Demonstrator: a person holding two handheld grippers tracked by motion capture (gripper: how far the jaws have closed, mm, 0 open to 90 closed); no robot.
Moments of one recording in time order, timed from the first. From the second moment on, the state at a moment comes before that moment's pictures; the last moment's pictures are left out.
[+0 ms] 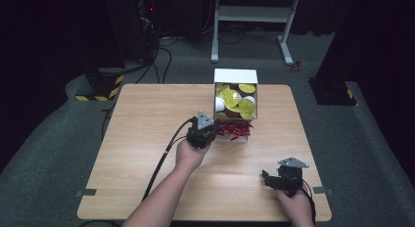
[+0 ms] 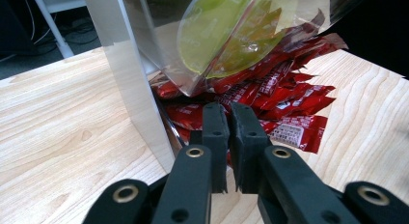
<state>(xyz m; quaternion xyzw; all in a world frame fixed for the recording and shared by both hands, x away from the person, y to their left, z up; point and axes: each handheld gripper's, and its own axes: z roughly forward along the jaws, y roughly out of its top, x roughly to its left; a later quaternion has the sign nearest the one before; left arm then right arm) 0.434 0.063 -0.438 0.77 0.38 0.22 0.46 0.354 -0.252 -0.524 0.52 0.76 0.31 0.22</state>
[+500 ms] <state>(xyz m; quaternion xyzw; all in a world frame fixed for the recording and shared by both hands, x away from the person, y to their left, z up) 0.425 0.074 -0.431 0.76 0.38 0.21 0.48 0.354 -0.252 -0.524 0.52 0.76 0.31 0.22</state>
